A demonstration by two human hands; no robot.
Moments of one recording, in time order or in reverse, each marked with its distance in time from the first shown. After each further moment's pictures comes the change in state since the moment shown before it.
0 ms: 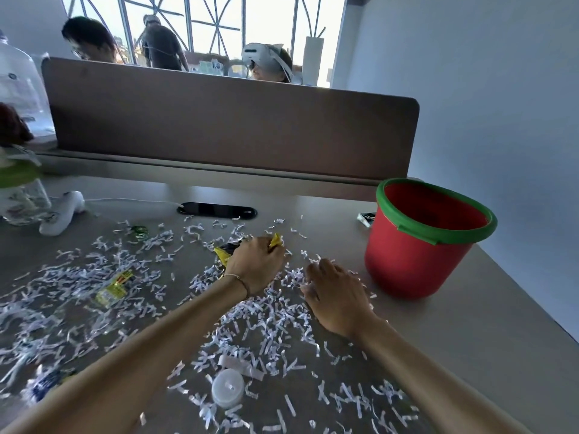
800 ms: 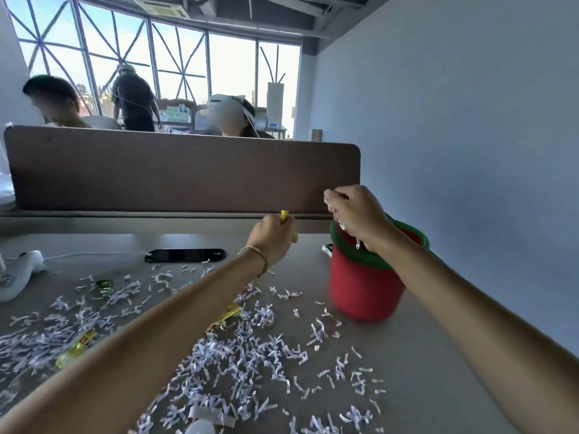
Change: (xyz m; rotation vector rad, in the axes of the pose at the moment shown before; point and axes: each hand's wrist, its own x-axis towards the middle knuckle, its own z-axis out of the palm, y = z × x) left_hand 0.052 0.132 -0.028 -0.231 -0.027 0.030; right_hand 0.058 0.052 -0.194 0.716 0.391 0.287
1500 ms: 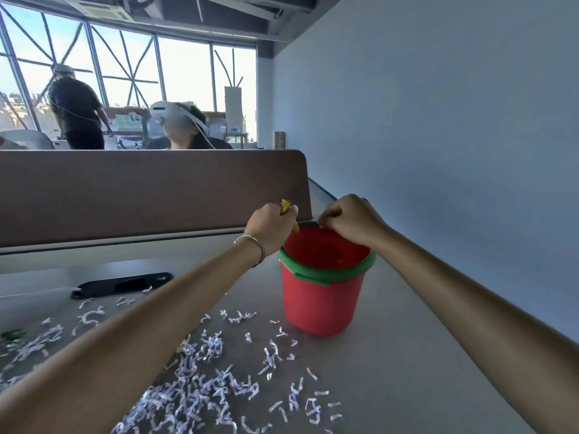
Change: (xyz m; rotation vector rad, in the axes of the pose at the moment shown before) left_hand 0.045 0.073 0.066 0.042 -0.112 0.159; right_hand 0.028 0.071 -0.082 -0.385 -0.100 0.085
